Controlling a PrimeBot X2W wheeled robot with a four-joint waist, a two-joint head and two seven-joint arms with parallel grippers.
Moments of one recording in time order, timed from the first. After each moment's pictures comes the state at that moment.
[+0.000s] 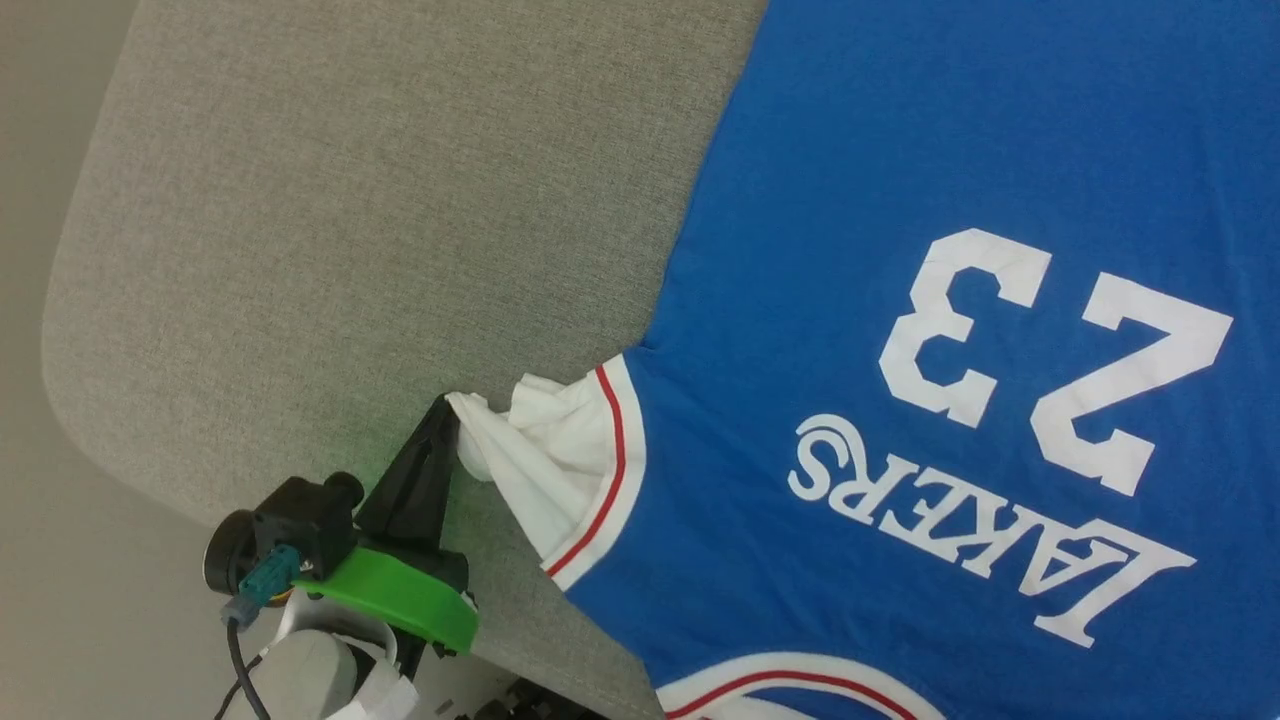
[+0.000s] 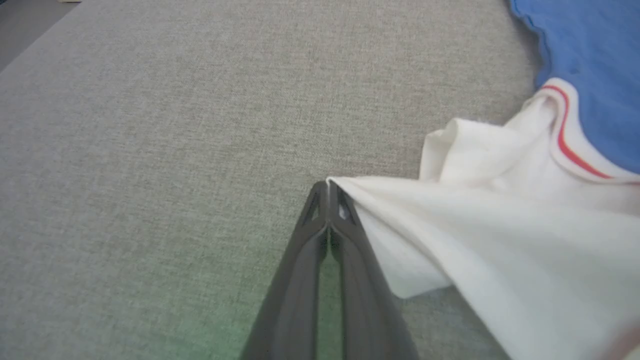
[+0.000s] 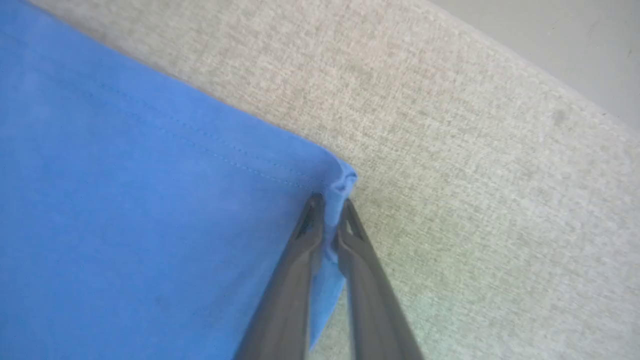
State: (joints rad) left arm -0.16 0.31 -0.35 0.10 -0.42 -0.02 -0.26; right arm -1.06 -0.78 0.23 0.48 0.55 0.13 1.14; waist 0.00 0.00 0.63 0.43
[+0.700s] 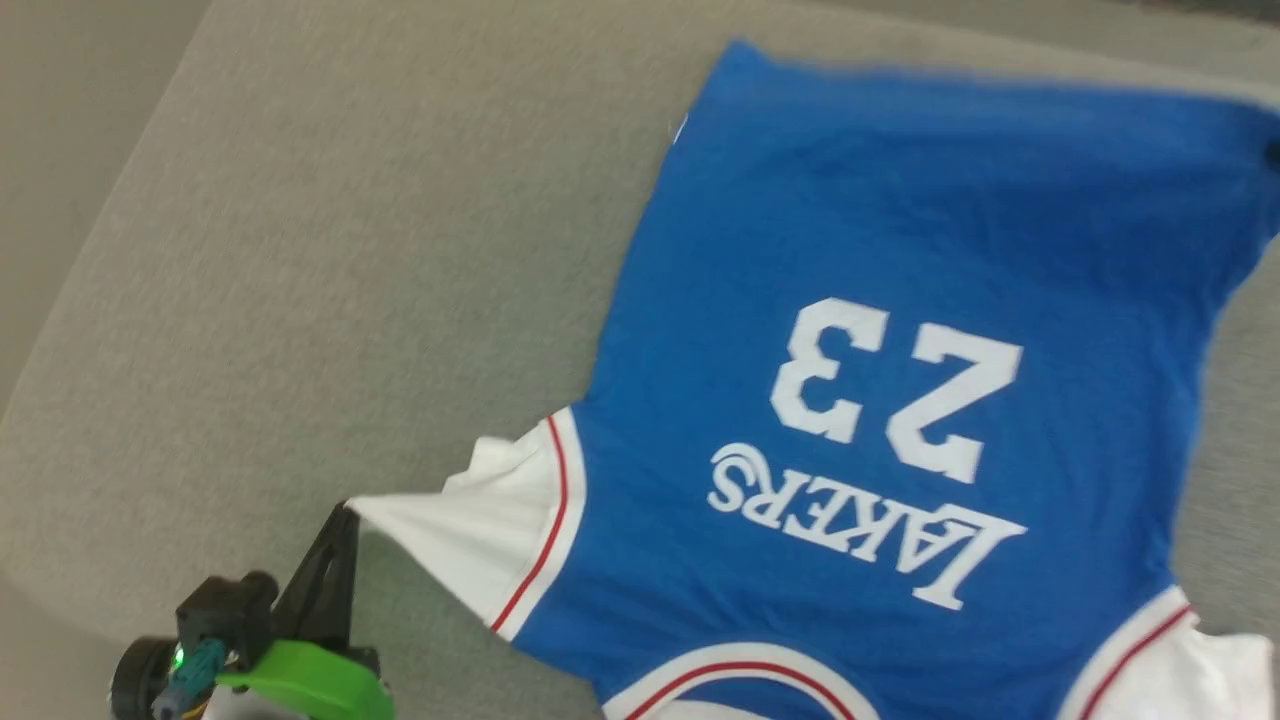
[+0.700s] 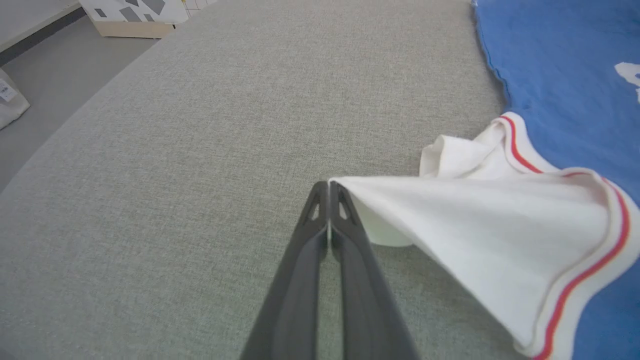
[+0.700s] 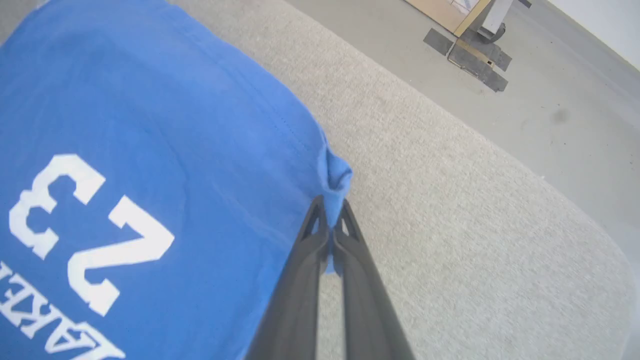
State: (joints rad) left arm 0.02 0.36 -0.24 0.11 -0.41 0.02 -0.25; right arm -0.93 -0.80 0.46 0.36 0.78 0.13 0.90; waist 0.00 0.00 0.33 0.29
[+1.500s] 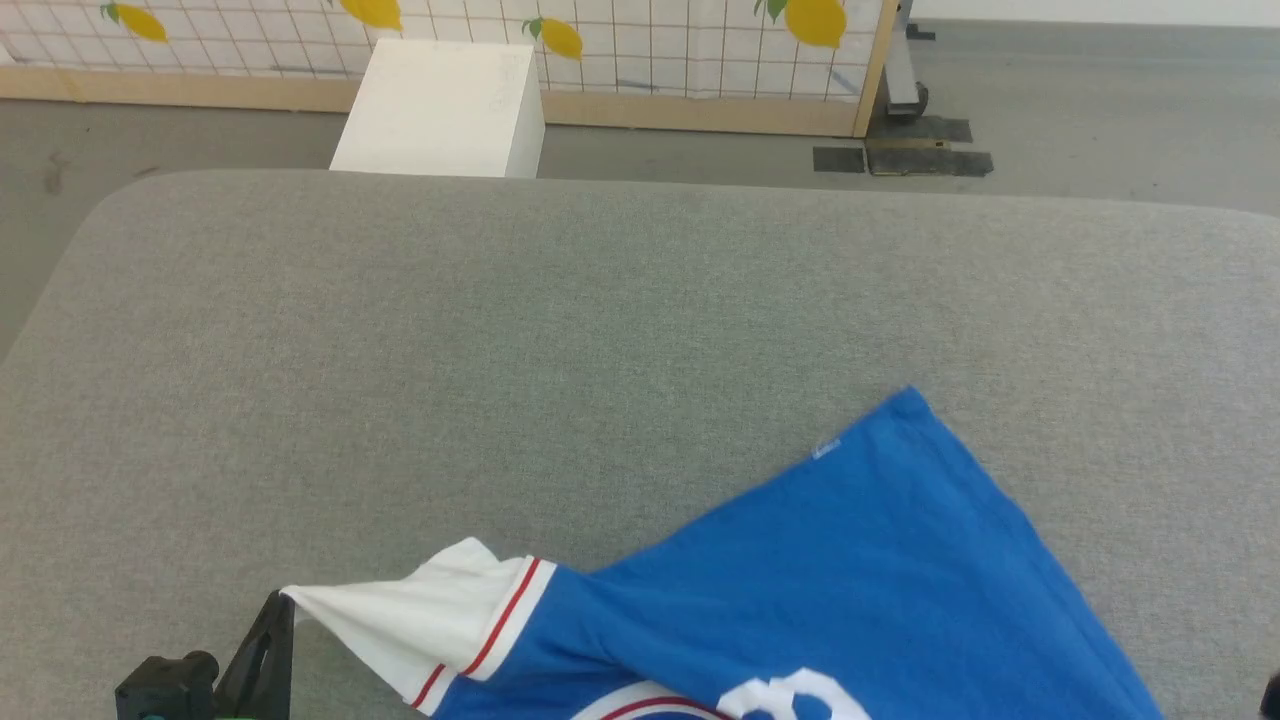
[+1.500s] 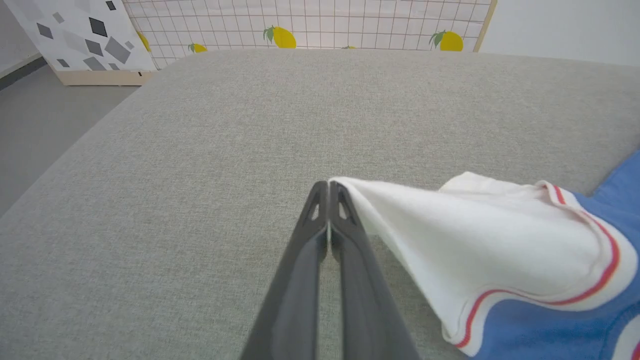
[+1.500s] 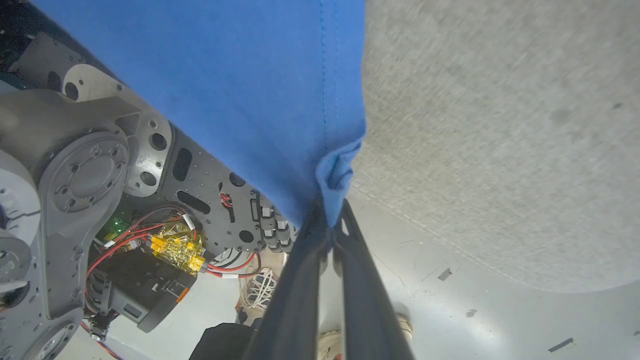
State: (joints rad) left arm 0.19 0.42 -0.18 0.05 -0.45 0.08 -0.21; right arm -0.07 -1.24 0.83 0.00 1.09 0.13 0.63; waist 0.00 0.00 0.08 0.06
